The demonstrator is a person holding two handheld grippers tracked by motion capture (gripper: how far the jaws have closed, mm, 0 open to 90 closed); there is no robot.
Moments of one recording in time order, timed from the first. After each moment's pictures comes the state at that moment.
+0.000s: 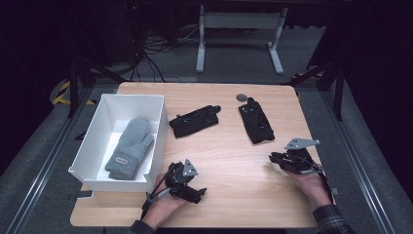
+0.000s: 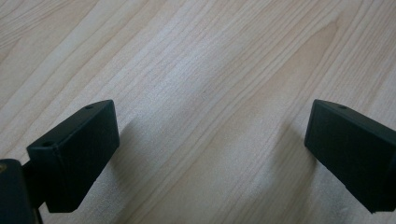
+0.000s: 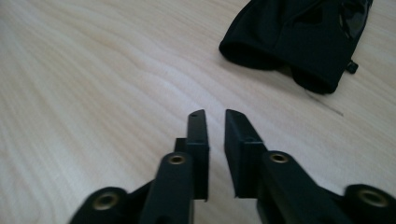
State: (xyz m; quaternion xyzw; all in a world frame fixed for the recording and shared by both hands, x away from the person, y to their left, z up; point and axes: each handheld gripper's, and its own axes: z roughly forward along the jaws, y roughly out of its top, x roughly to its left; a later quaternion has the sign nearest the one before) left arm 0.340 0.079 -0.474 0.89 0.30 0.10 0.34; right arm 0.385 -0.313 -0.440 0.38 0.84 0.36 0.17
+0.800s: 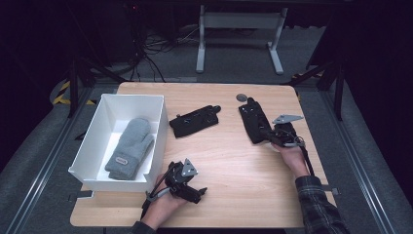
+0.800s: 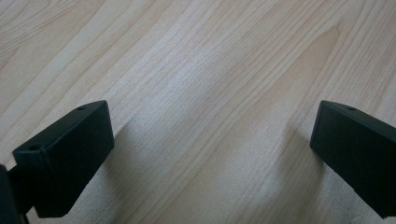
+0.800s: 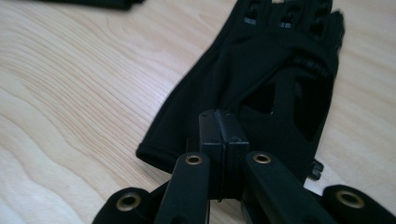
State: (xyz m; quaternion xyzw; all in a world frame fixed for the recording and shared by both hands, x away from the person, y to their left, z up) left arm 0.343 0.080 -0.478 0.88 0.29 0.10 0.35; right arm 0.476 -0.295 -0.448 0.40 0.82 0.36 0.19
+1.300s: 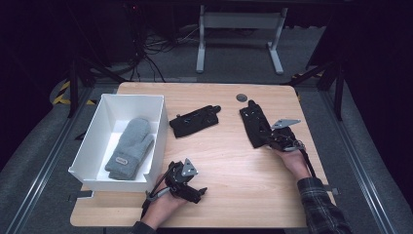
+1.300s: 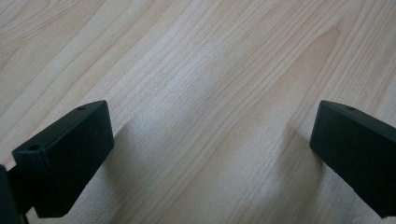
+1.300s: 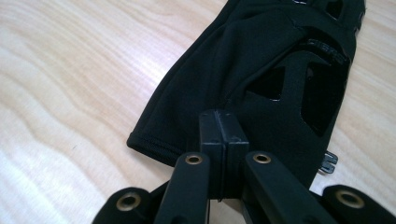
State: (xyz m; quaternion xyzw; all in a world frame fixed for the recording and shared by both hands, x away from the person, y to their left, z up) left arm 0.343 0.080 -0.478 0.89 0.28 0.10 0.35; right arm 0.464 -0.295 -0.453 0.39 0.84 0.34 0.18
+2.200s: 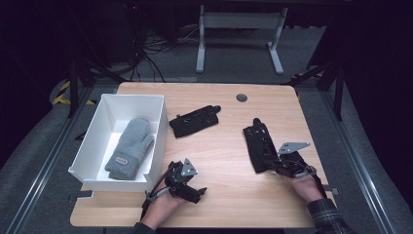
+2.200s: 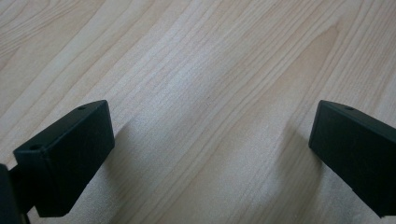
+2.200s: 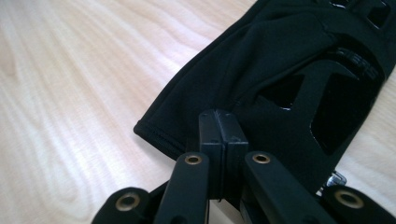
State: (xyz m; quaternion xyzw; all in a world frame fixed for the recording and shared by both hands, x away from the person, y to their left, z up) left arm 0.343 0.081 -0.478 0.88 0.28 0.10 0.36; right arm 0.377 -0.297 -0.453 0.35 0.86 0.34 0.13
